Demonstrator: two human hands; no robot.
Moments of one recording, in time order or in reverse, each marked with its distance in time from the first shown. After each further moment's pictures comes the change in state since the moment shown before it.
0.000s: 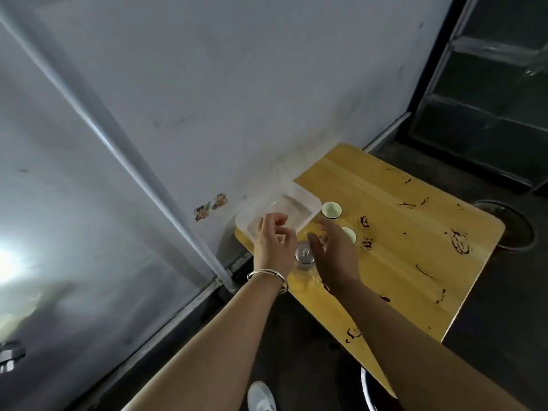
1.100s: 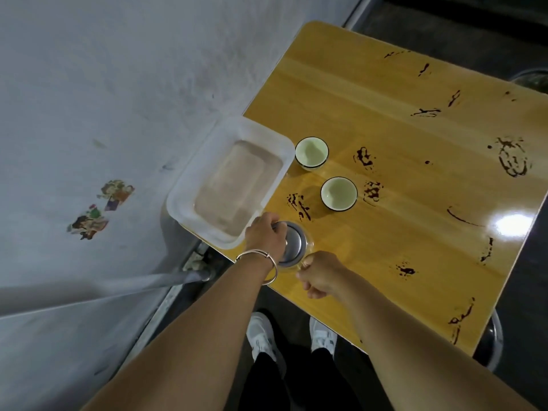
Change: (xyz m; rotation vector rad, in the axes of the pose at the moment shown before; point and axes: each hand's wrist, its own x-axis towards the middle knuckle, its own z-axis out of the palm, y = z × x) left_hand 0.135 -0.166 0.163 0.508 -0.550 -0.373; right_hand 0.108 0.201 0.128 0.184 -0.732 0.907
